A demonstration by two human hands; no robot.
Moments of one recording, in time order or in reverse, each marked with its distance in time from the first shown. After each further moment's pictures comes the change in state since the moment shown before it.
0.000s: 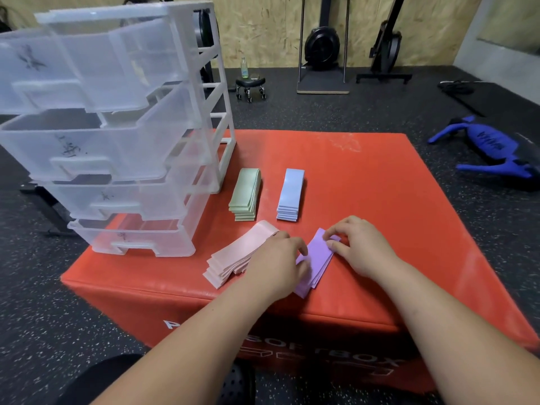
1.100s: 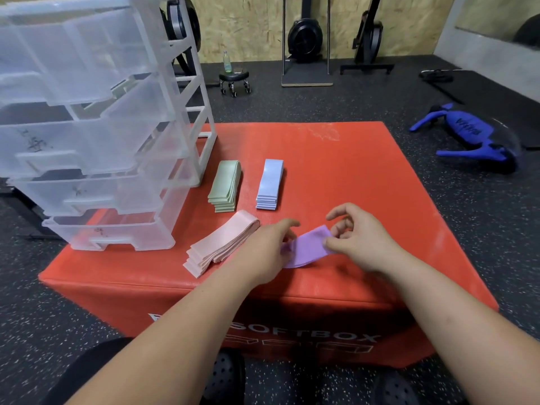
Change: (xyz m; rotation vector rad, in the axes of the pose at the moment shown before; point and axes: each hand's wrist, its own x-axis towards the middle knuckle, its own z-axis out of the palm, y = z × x) left_hand 0.004 0.014 0.004 -0.111 -0.125 0.099; right_hand -0.055 -0.002 -0.037 0.592 0.033 0.192
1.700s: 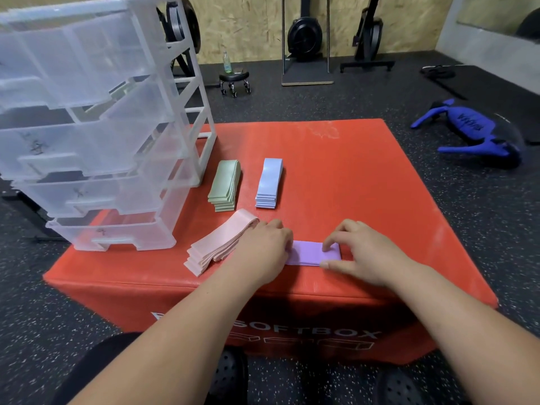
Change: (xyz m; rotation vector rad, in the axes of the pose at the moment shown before) left_hand 0.002 0.007 0.003 0.493 0.040 0.042; right_hand -0.006 0.038 -0.012 -0.682 -0.201 -0.302
